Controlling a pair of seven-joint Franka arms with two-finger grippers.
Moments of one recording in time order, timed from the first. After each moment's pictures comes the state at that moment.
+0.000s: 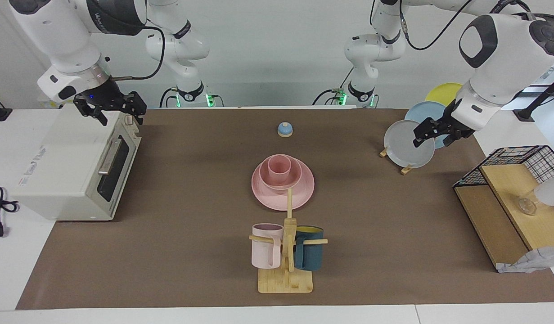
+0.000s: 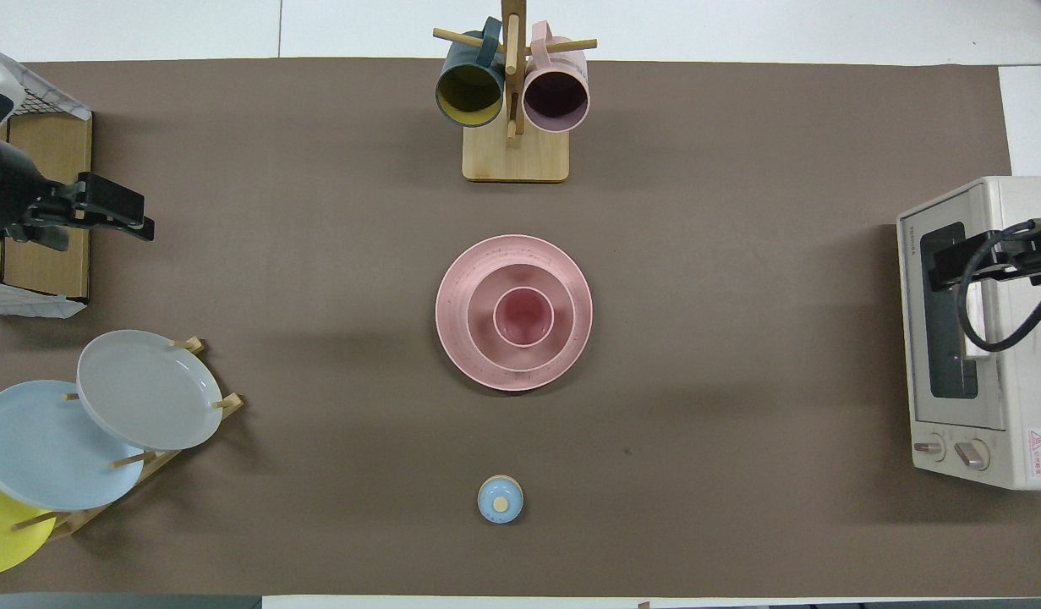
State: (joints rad) left arm -0.02 0.14 -0.04 -1.48 -0.09 1.54 -0.05; right arm 0.03 0.01 -0.07 -1.58 -0.03 1.48 -0.07
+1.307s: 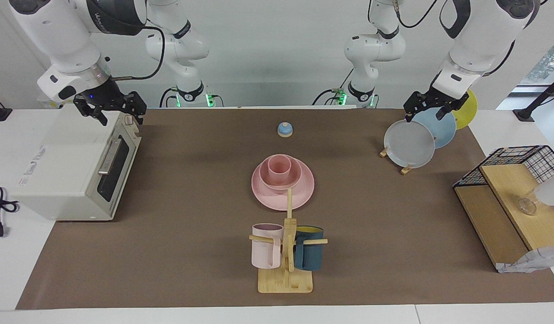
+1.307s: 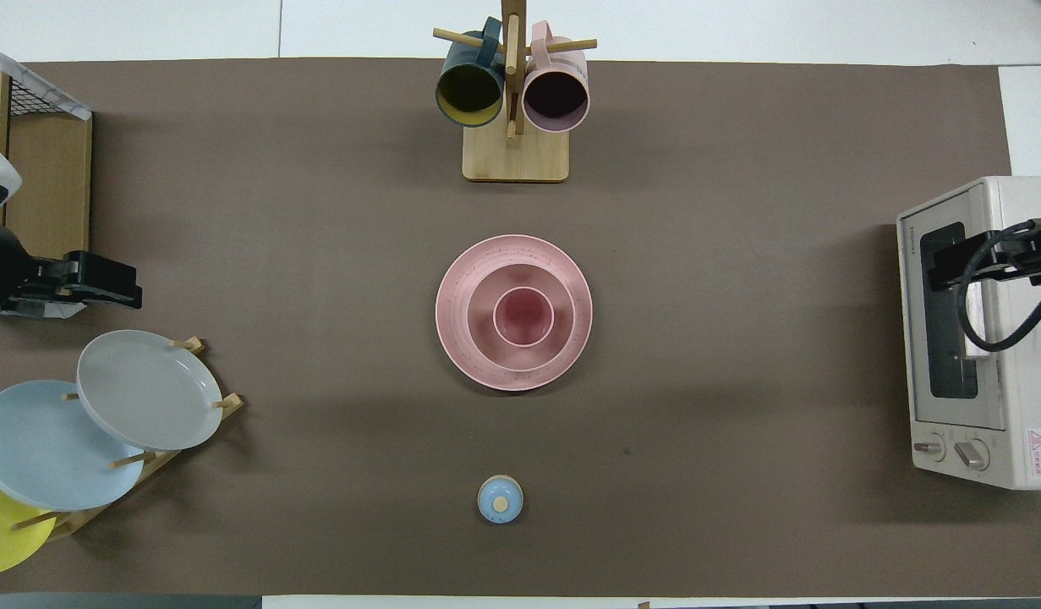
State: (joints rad) left arm -0.05 -0.07 -0.06 -1.67 -0.02 1.53 -0.10; right arm 0.03 0.01 -0.07 -1.58 -0.03 1.48 -0.07
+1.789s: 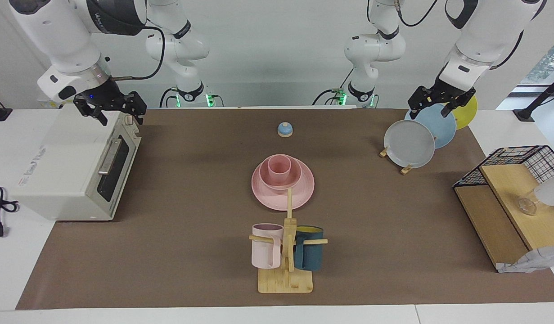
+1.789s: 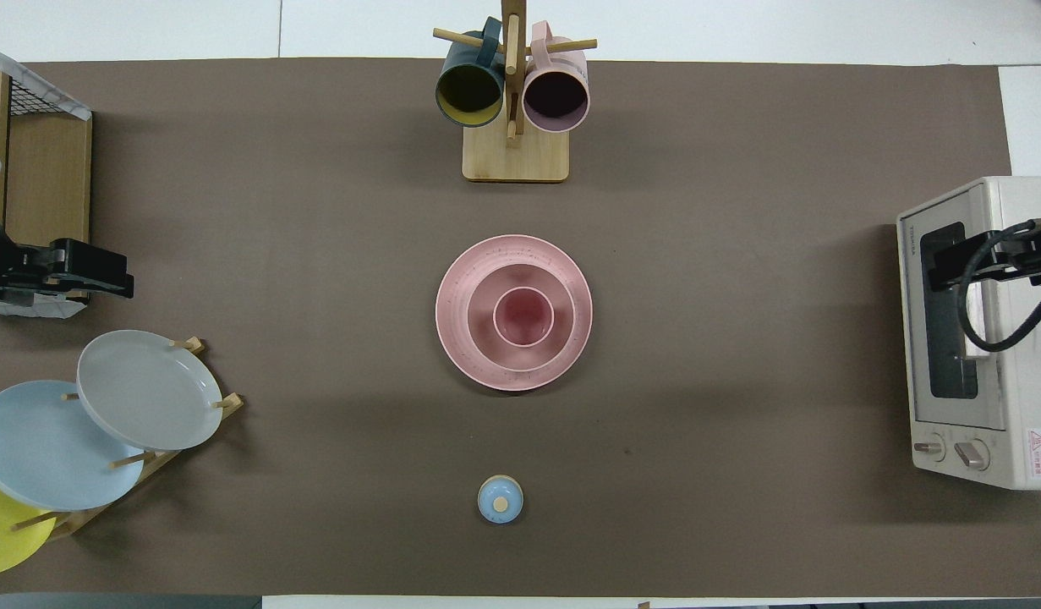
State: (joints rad) left arm -0.05 -0.06 -0.06 -1.63 -0.02 1.52 -0.10; right arm 0.03 0.01 -0.07 -1.58 -0.03 1.48 -0.07
